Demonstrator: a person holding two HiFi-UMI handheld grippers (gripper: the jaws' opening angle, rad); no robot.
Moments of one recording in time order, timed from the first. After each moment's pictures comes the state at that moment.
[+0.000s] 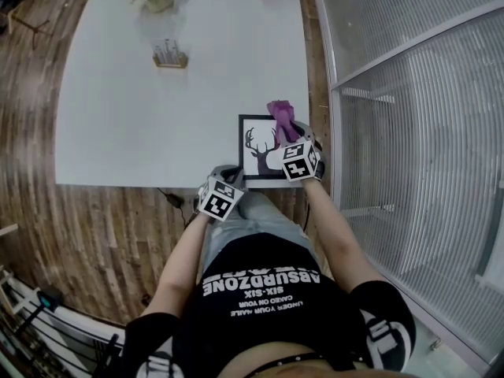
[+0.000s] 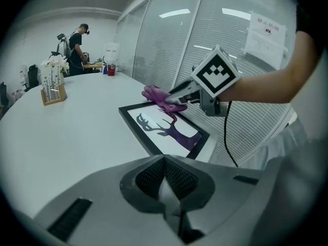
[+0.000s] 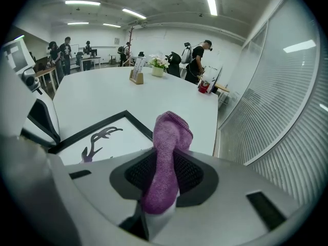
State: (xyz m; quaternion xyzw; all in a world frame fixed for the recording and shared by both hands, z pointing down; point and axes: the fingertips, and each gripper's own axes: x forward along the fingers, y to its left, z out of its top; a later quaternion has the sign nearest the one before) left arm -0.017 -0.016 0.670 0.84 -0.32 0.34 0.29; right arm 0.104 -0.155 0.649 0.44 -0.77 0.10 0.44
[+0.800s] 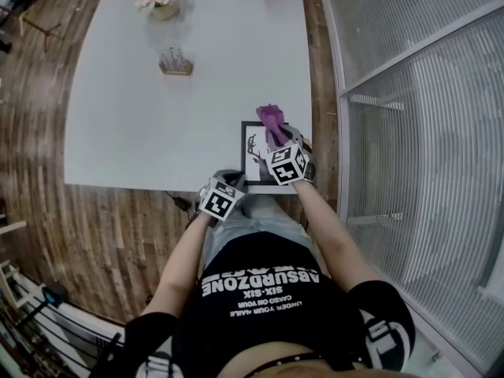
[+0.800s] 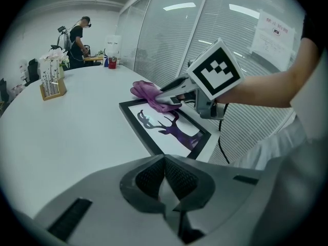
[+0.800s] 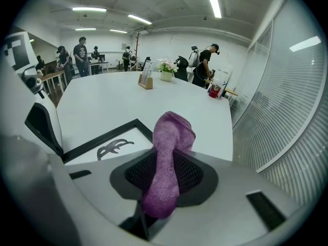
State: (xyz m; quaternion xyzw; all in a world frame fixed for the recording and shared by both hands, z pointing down) left arm -0.015 -0.018 0.670 0.82 -0.31 0.36 0.31; right arm 0.067 -0.161 0.655 0.41 -0.80 0.09 0.42
